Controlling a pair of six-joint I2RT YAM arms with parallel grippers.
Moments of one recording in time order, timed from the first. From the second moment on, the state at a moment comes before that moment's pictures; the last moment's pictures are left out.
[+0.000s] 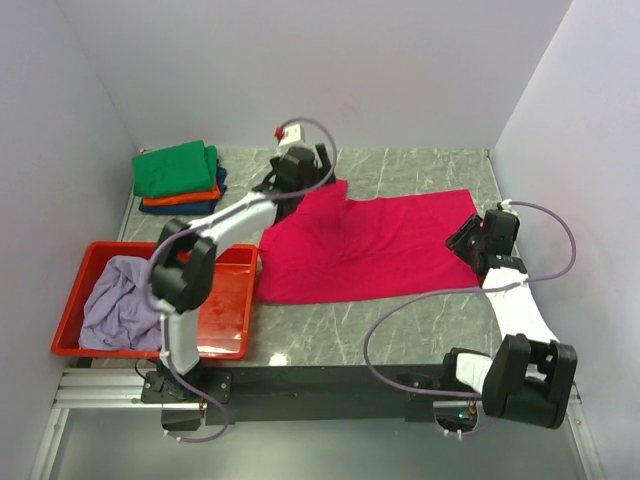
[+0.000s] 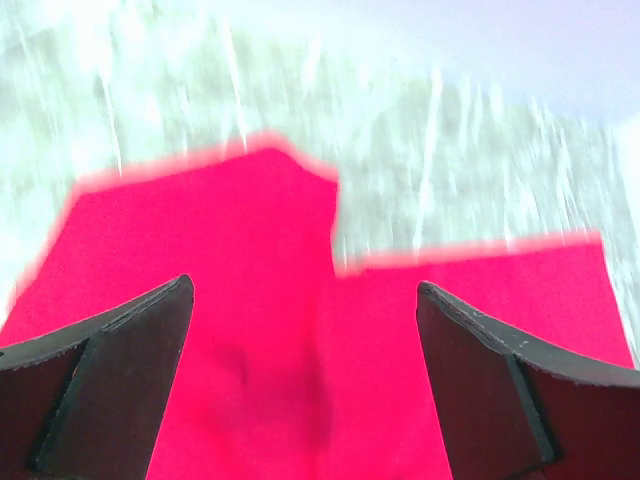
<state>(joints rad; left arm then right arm) -0.62 1.88 1.42 0.05 -0.34 -0.63 -0.22 1.15 0.67 -0.24 -0.06 0.51</state>
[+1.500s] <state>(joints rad) -0.50 2.54 2.10 -0.21 -0.33 -0.35 -0.14 1.05 0.67 -0.23 -0.14 0.49</state>
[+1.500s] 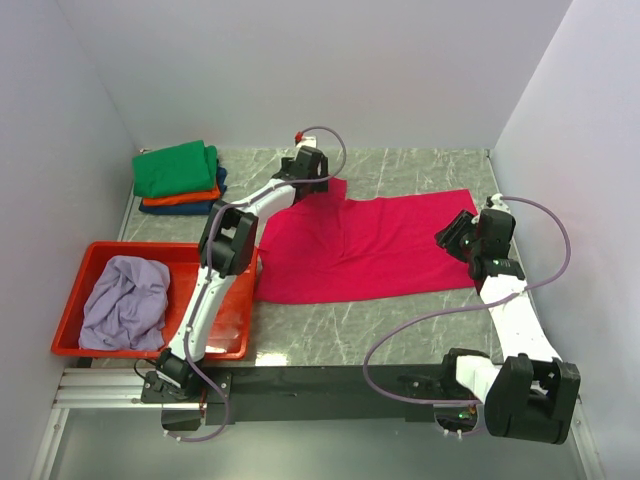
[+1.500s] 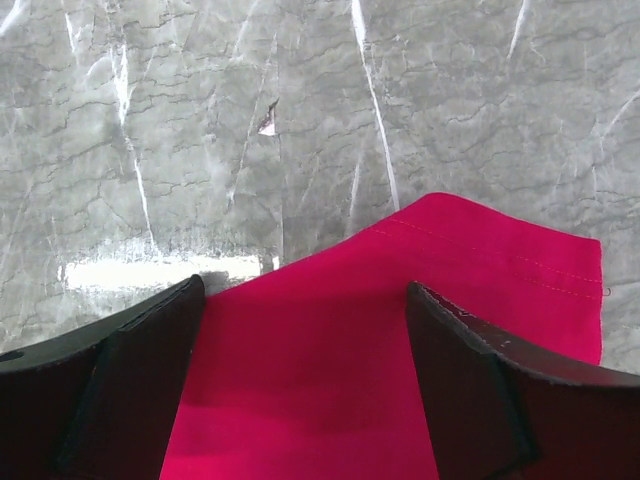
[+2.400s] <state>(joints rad) -0.57 2.37 1.78 -0.01 -0.51 -0.20 -0.13 1.04 0.67 -0.23 -0.14 0.49</state>
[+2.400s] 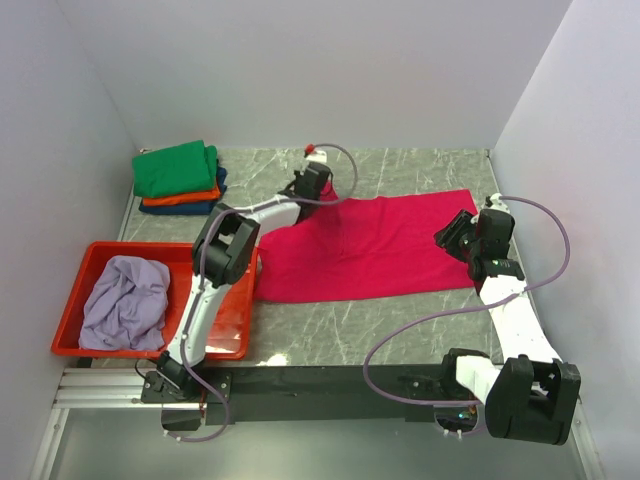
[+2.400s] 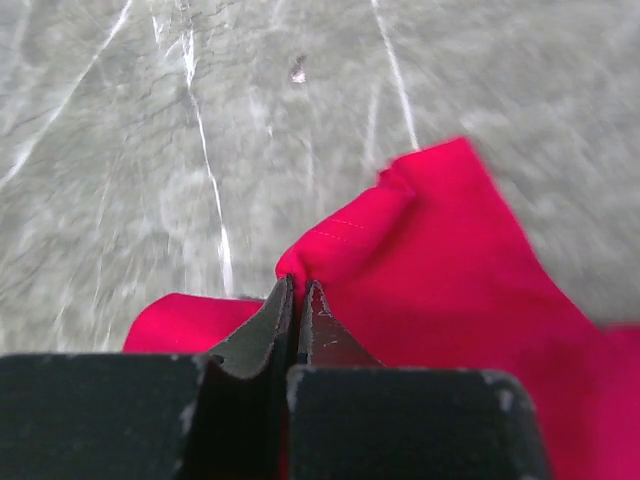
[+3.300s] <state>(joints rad) -0.74 1.91 1.31 0.01 -0.58 -0.44 -0.13 1.06 0.66 -0.22 -0.15 0.49</state>
